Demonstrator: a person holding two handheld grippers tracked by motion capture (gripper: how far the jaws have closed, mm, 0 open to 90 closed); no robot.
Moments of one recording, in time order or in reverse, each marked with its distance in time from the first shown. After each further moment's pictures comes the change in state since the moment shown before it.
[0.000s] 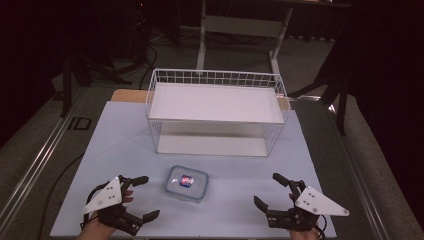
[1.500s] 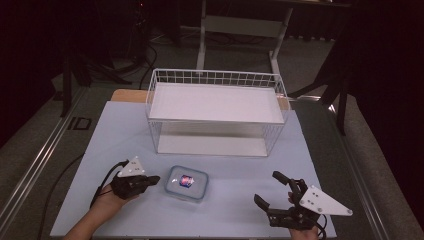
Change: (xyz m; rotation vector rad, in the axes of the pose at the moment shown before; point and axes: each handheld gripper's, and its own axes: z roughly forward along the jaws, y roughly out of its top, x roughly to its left) left arm 0.062 -0.019 0.052 0.439 0.146 -0.067; right arm -0.004 -0.001 0.001 -0.076 0.031 0.035
